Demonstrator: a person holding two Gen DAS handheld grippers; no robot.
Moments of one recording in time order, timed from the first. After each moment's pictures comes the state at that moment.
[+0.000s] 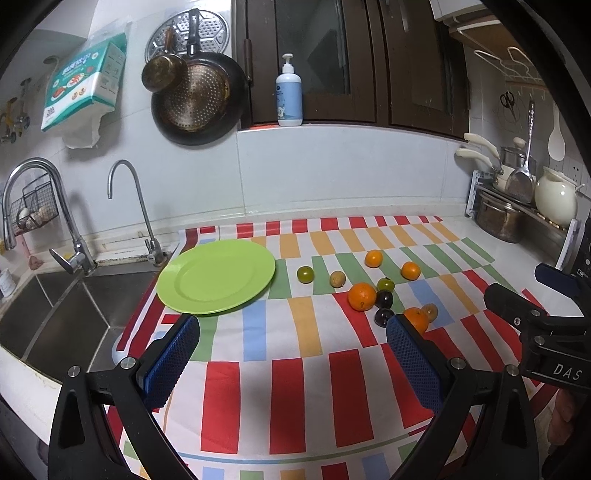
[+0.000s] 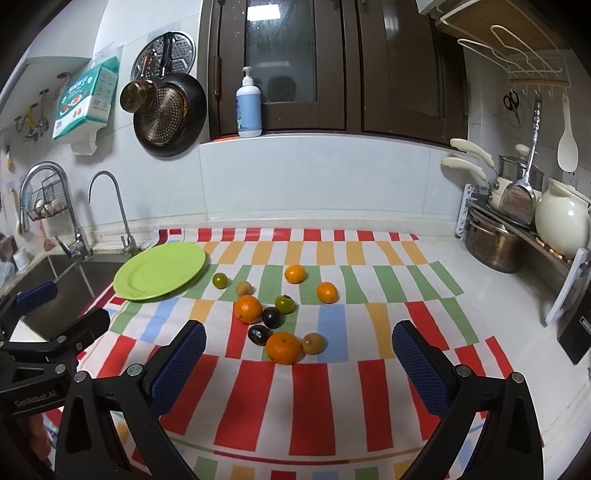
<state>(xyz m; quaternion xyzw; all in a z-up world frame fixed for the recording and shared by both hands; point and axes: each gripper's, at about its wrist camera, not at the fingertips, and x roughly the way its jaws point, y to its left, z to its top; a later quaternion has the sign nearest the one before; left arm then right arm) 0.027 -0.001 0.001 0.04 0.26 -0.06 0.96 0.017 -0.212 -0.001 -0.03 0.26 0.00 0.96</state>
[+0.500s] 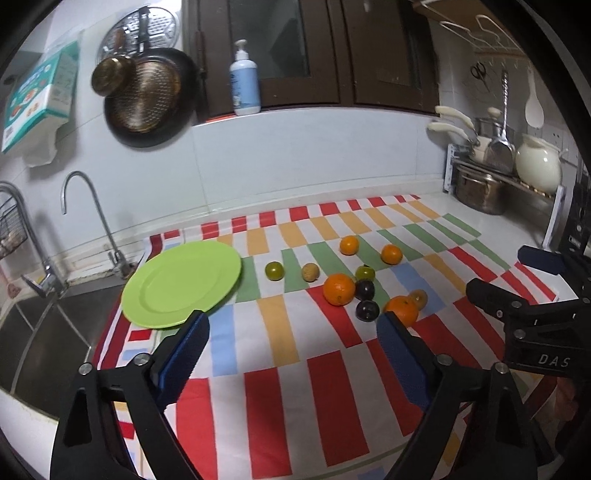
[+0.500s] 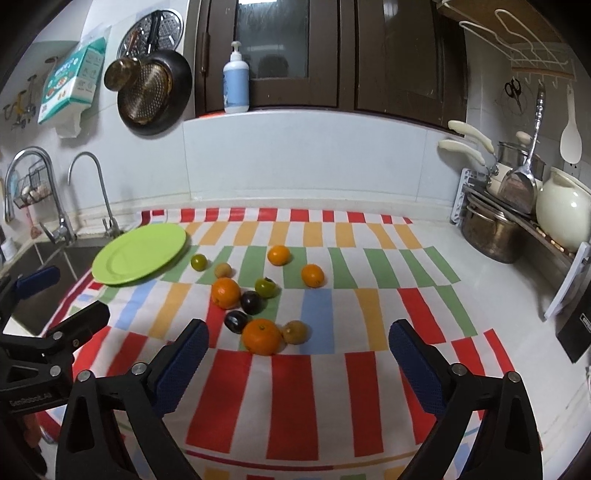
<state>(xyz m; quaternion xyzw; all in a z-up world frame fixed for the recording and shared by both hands) 0.055 -0.028 -0.021 0.08 0.27 -0.12 0.95 0.039 -0.226 -0.026 -0.05 0.30 -0.02 0.95</state>
